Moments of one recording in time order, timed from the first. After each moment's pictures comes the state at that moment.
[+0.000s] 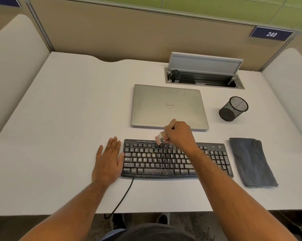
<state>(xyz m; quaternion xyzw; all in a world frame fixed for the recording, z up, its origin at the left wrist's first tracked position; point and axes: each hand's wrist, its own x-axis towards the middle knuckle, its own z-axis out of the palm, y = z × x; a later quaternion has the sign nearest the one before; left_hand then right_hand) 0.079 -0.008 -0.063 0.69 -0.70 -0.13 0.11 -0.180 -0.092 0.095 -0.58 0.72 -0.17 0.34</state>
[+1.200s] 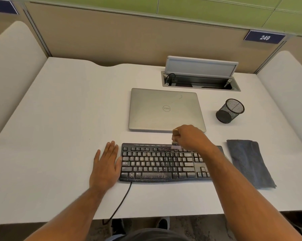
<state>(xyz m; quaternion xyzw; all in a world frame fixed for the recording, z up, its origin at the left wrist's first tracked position) 0.079 -0.007 -0.064 0.69 -0.70 -0.13 0.12 -0.222 -0.106 0.111 -0.71 0.66 0.07 0.24</state>
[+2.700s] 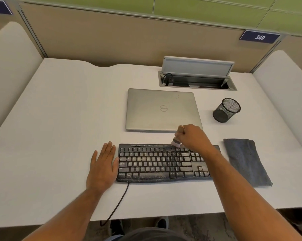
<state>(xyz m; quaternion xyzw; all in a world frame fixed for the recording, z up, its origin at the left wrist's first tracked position) 0.079 -0.009 -0.066 0.69 -0.70 -0.13 0.12 -0.246 -0.104 0.096 -0.66 0.70 -0.04 0.26</state>
